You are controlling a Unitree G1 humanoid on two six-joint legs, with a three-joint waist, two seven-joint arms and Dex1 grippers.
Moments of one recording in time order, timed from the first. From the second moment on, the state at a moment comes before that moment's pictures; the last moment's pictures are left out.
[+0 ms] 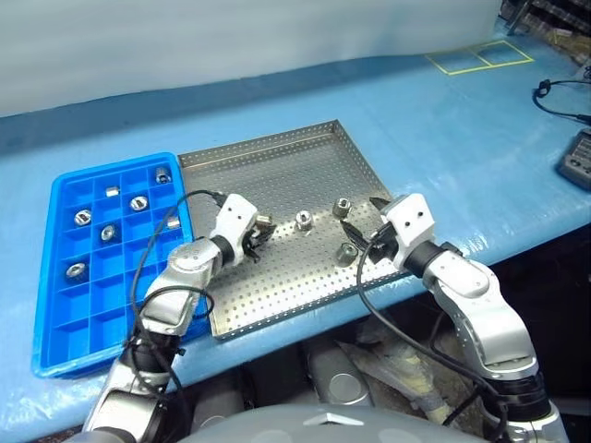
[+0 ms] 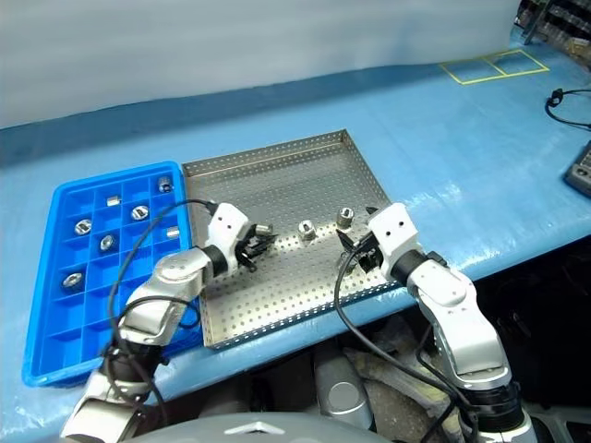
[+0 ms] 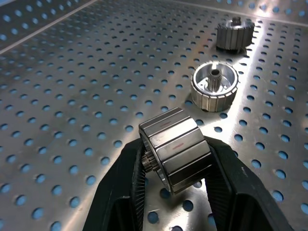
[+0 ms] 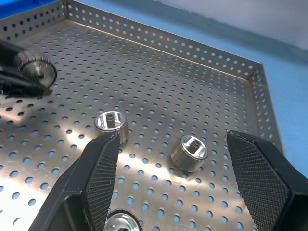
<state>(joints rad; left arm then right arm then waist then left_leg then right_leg) -0.20 0.33 -0.12 -0.27 -0.14 0.63 -0.48 -0.05 -0.45 0.06 -0.51 0.15 0.53 0.45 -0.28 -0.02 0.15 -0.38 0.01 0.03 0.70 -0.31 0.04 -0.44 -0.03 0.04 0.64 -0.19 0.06</state>
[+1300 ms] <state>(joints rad) 0.41 0.55 0.50 -0.90 -0.16 1.06 -0.40 -0.23 -0.41 0.21 -0.32 0.16 0.46 0.60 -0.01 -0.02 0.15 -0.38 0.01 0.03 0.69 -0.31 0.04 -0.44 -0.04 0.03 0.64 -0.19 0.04</state>
